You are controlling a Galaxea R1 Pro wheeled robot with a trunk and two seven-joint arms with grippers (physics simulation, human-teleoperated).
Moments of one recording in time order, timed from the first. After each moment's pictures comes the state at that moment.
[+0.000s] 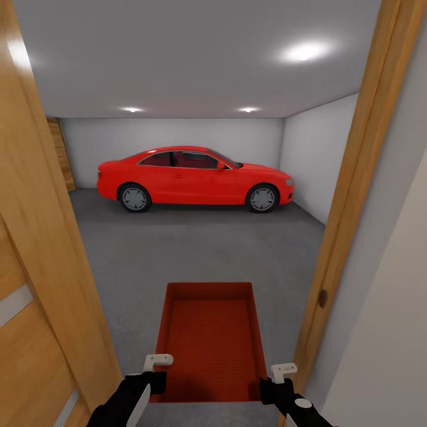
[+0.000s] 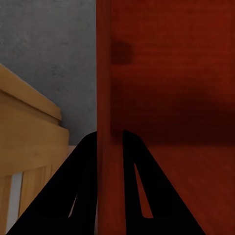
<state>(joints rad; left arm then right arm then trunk) -0.43 -0.10 0.04 -0.58 -0.03 0.39 0.08 -0.43 0.03 0.13 -0.37 -0.07 -0.04 0.08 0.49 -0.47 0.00</state>
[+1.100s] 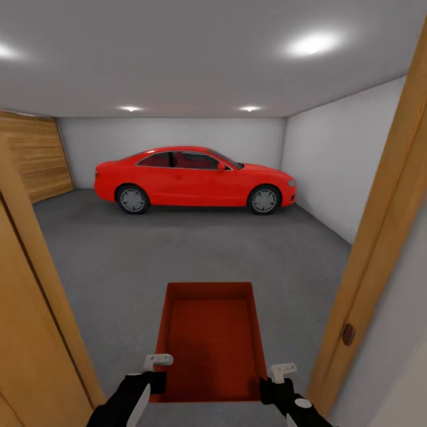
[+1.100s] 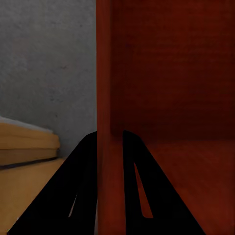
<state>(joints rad) -0.43 -0.10 0.03 -0.58 -0.03 0.39 0.08 -0.43 0.03 0.13 -0.37 -0.07 -0.05 0.08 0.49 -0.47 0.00</state>
